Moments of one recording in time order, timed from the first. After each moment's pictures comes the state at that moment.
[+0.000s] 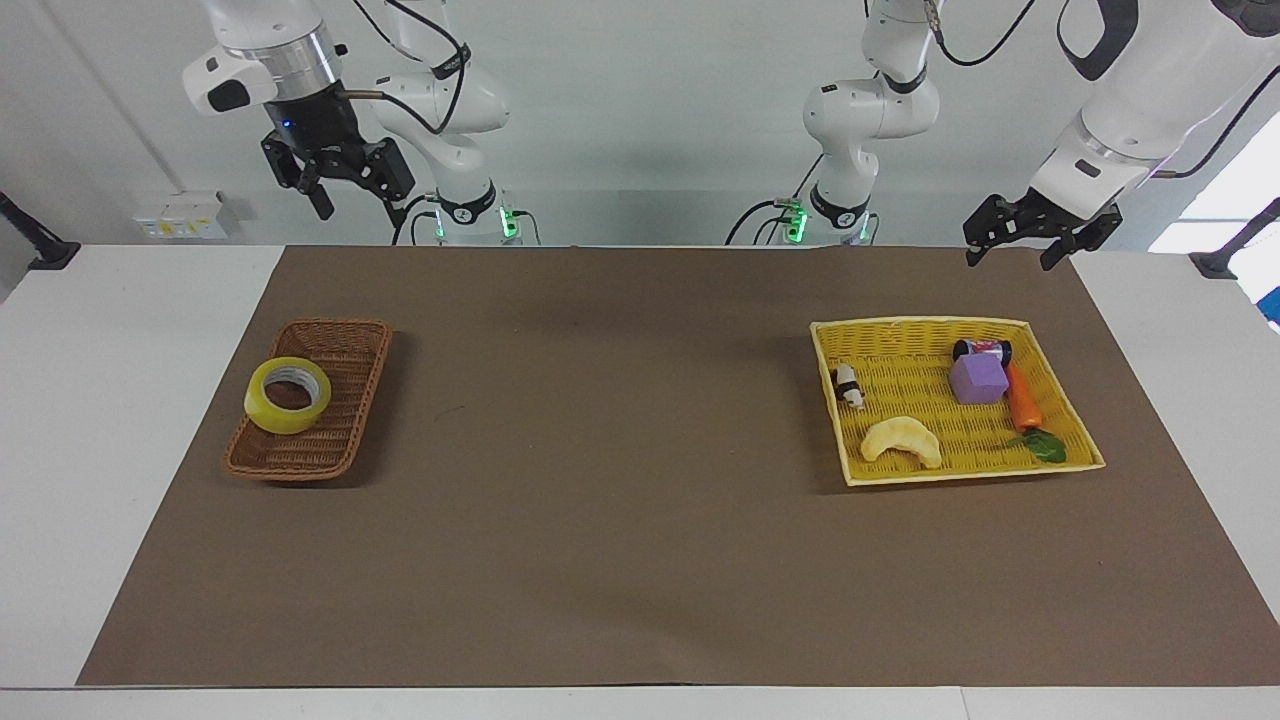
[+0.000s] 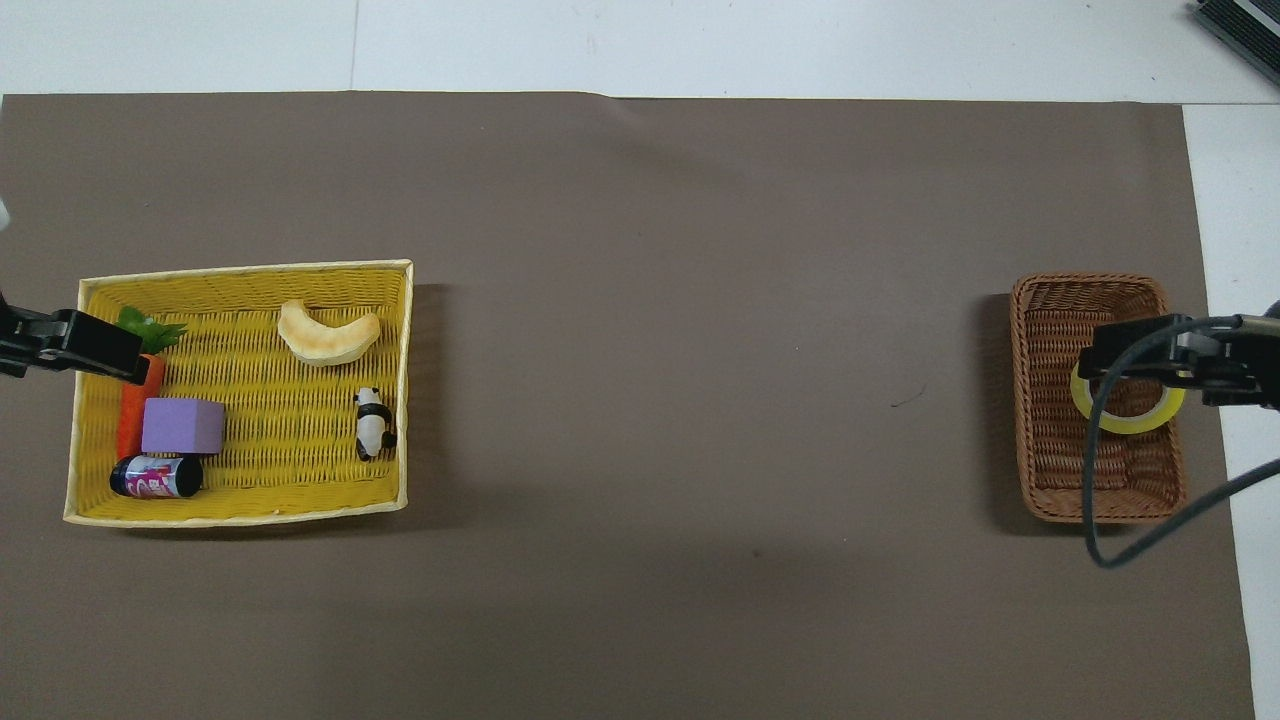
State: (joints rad) left arm 0.04 0.01 -0.09 -1.52 0.00 1.41 0.08; right arm 0.06 -0.16 0.00 -1.61 0.04 1.51 0.29
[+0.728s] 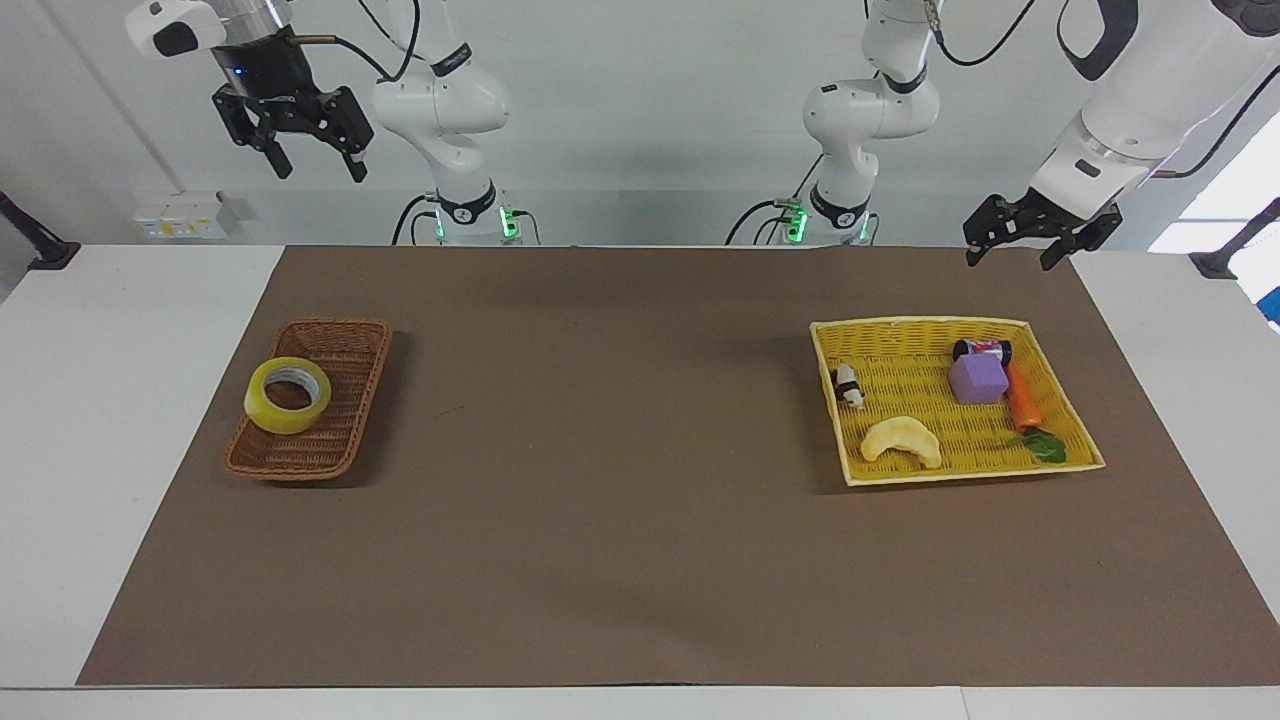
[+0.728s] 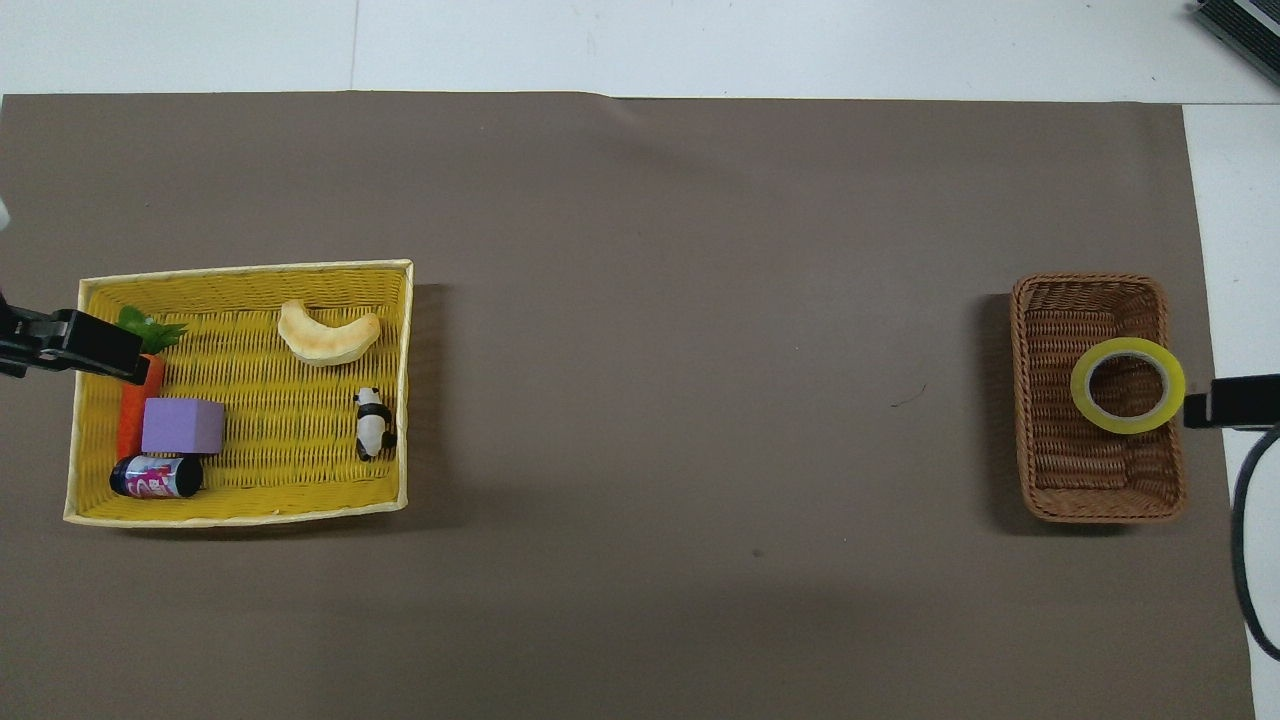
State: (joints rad) left arm 0.04 0.01 -0.09 -1.52 0.00 1.41 0.08; right arm 0.03 -0.20 -0.06 -1.60 0.04 1.43 0.11
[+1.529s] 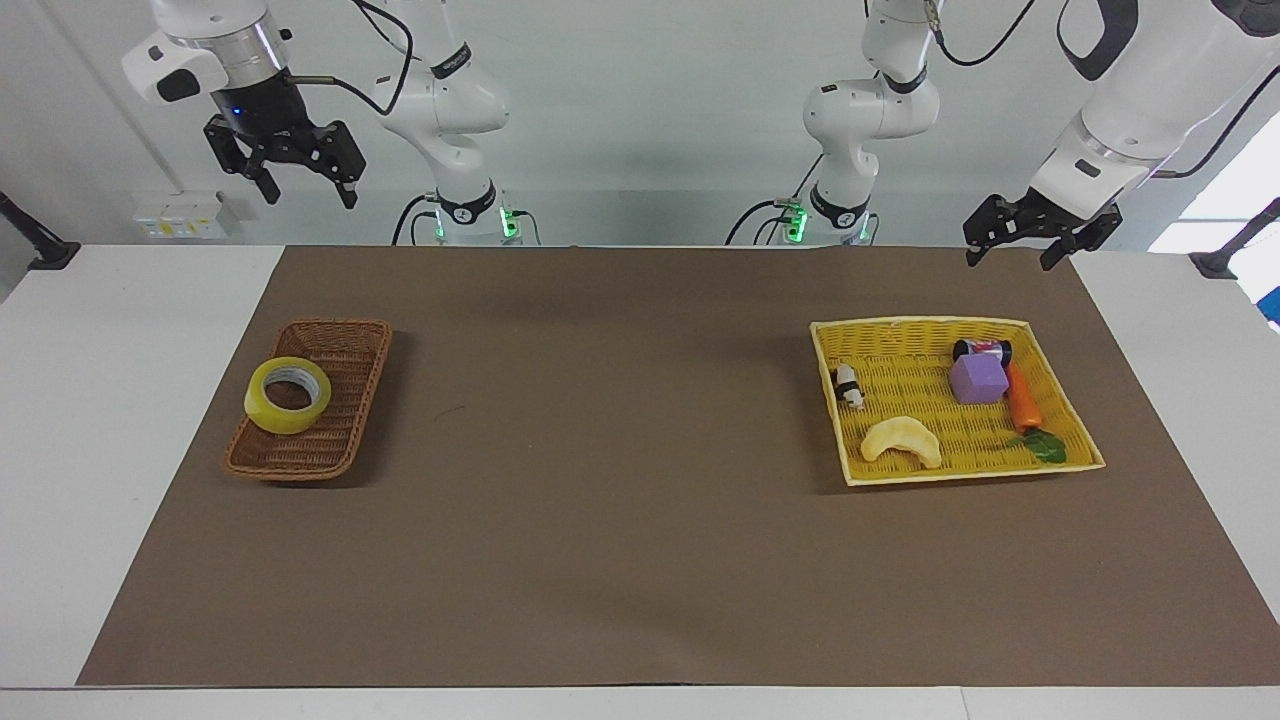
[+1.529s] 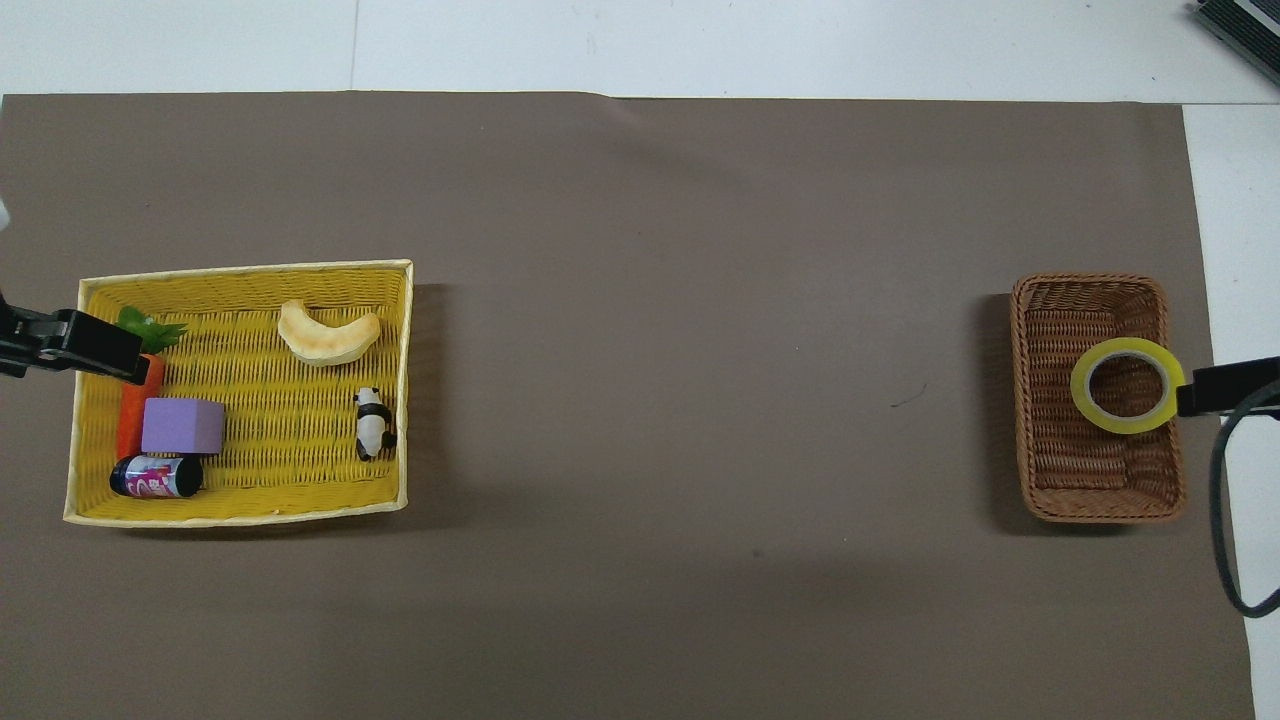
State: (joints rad) left arm 0.04 0.01 -0.09 -1.52 0.00 1.41 0.08; right arm 0.02 -0.15 -0.06 -1.60 -0.02 1.44 0.06
